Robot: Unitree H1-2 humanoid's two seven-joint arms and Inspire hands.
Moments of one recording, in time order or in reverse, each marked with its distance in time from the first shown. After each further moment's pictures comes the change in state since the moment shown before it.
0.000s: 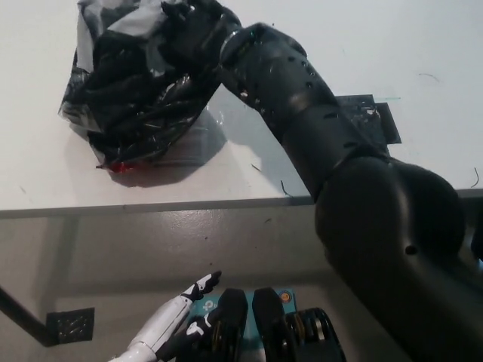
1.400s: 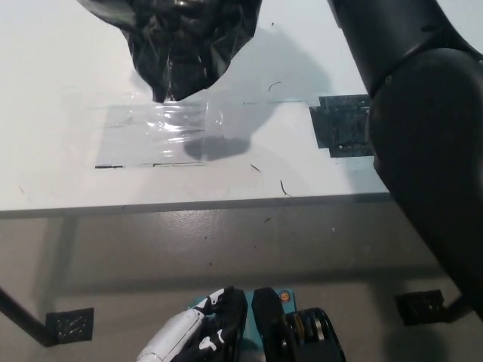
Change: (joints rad) left_arm 0.016 0.000 -0.052 0.001 0.046 0.011 0.000; right_arm -0.231 -0.157 -0.022 -0.046 0.134 0.030 0.009
